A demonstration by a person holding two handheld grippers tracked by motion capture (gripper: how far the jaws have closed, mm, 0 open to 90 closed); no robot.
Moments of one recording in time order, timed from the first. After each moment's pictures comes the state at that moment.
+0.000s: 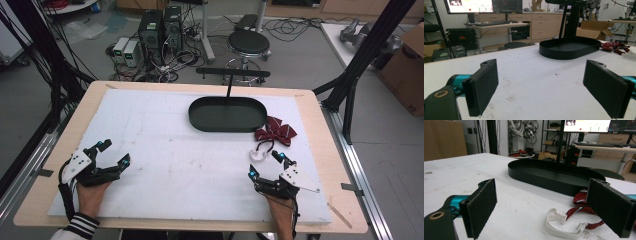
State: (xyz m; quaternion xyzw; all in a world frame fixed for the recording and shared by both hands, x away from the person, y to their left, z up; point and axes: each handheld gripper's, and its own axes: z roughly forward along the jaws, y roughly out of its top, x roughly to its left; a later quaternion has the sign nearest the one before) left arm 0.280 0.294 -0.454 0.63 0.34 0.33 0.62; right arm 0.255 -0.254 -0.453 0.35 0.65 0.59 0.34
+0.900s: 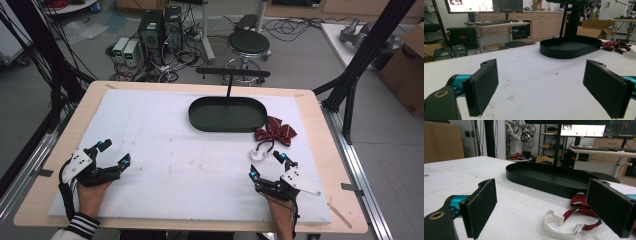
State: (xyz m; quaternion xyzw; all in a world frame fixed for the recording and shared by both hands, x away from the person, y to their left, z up) left arm 0.281 0.293 -0.453 0.63 0.34 0.33 0.61; right arm 0.252 -0.254 -0.454 0.35 0.64 0.59 0.35
